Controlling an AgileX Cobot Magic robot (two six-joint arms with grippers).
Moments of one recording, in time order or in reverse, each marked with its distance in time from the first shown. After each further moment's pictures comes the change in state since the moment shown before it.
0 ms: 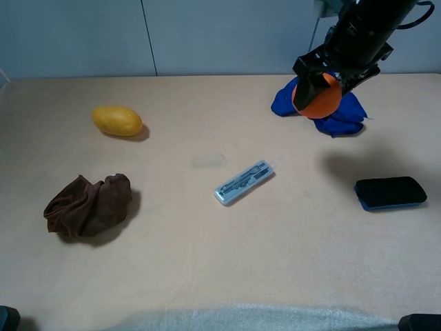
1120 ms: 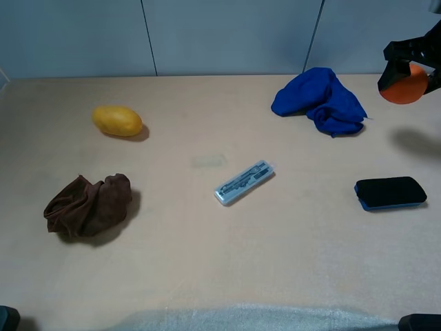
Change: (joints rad) left arm 0.000 0.000 0.000 0.000 0.000 0.000; right arm -0.457 0.083 -0.002 0.009 -0.204 0.002
